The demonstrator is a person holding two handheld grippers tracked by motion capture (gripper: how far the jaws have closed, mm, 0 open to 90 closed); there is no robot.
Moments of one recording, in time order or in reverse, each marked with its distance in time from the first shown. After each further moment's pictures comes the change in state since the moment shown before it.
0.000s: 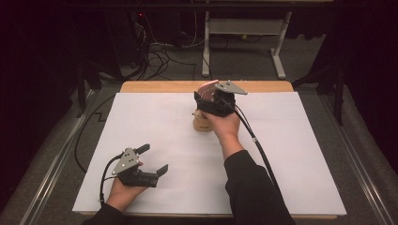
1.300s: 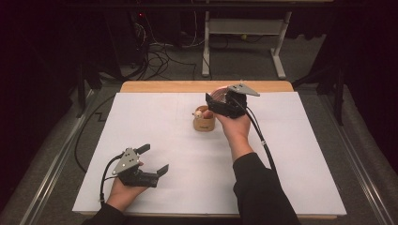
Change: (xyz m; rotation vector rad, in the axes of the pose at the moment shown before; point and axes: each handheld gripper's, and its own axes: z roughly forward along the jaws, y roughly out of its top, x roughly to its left) left arm 0.000 0.000 0.001 0.002 -0.005 0.002; right arm -0.028 -0.006 -0.017 0.037 -0.059 0.059
